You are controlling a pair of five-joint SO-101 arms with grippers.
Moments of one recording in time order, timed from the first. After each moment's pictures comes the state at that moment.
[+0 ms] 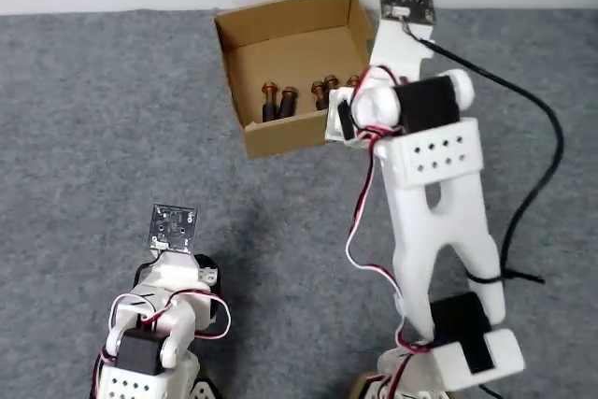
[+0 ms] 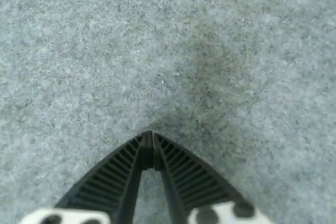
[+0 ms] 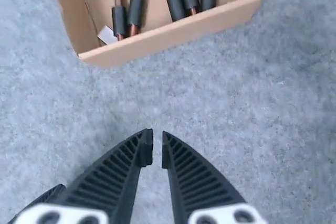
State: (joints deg) left arm 6.9 -103.4 96.7 71.4 12.8; right arm -18.8 -3.3 -28.1 100.3 -21.0
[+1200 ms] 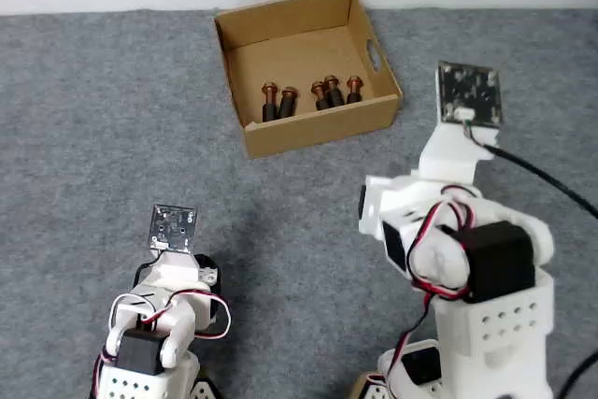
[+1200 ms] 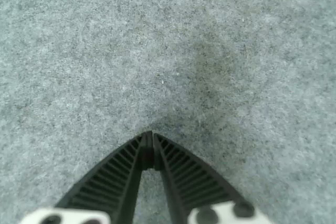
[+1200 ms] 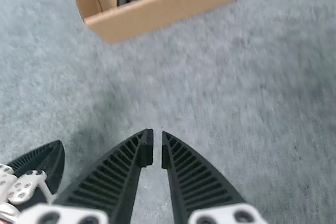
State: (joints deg) left arm 6.9 -103.4 96.7 71.4 12.8; right arm -18.3 -43.3 6.1 100.0 -21.0
